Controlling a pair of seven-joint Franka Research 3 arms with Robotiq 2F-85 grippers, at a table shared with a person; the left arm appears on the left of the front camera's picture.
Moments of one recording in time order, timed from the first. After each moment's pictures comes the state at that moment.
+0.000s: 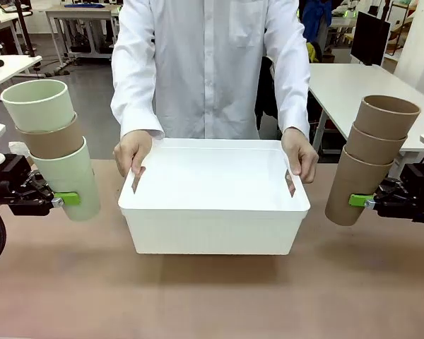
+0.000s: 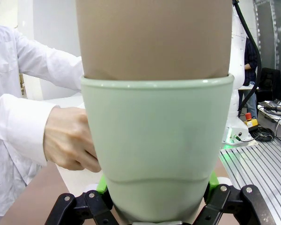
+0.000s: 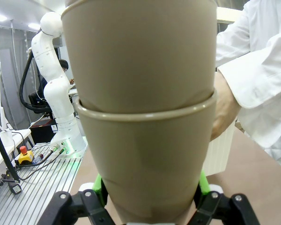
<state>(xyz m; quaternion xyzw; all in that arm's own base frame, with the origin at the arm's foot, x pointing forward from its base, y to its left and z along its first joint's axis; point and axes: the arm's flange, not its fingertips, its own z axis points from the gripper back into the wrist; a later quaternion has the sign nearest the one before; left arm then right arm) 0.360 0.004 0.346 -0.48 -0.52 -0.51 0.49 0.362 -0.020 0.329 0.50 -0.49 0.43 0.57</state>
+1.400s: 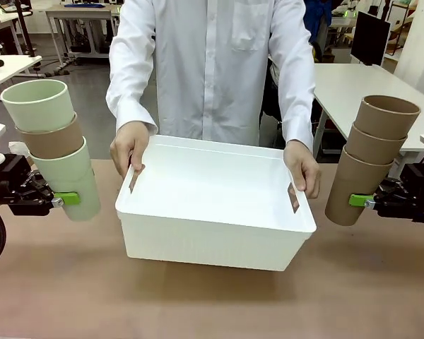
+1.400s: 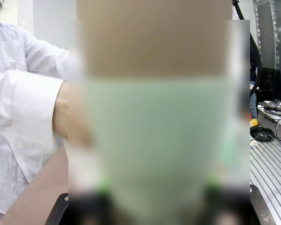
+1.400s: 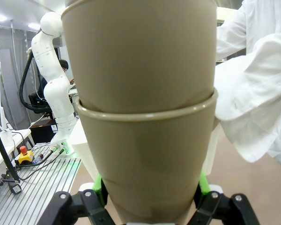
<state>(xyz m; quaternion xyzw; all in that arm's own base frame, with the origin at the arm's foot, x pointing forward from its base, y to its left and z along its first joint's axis) 0.360 0.004 0.346 -0.48 -0.52 -0.51 0.49 0.362 -0.020 0.329 0.50 -0.49 0.43 0.57</state>
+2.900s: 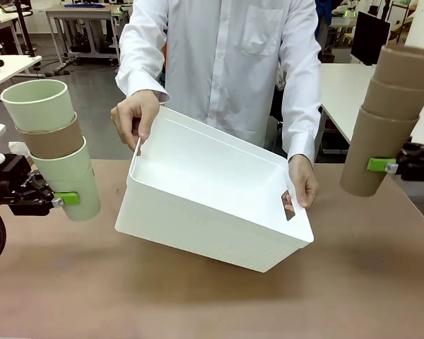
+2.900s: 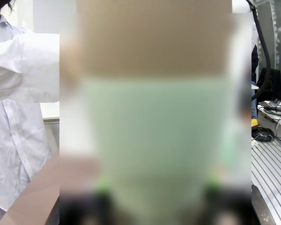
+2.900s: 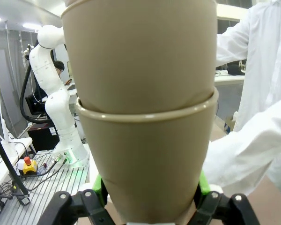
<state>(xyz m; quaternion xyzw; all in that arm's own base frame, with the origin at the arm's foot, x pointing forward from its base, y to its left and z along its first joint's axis) 0.360 0.004 0.346 -0.48 -0.52 -0.51 0.49 0.352 -0.020 0.430 0.48 -0.48 0.43 0.59</state>
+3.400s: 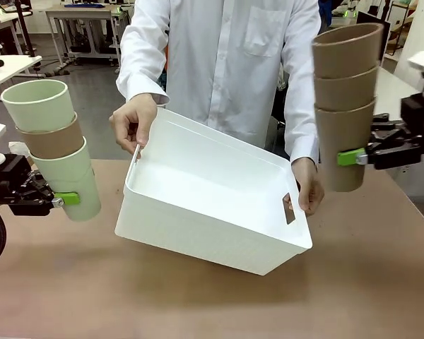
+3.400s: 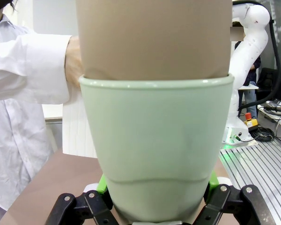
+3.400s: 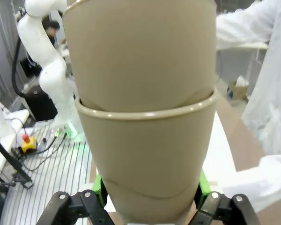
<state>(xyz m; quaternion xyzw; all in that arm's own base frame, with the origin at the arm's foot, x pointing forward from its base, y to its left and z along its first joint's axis) 0.360 0.004 0.346 -0.48 -0.52 -0.51 0.49 0.337 0.063 0.490 0.40 -0.40 0.51 0.66</state>
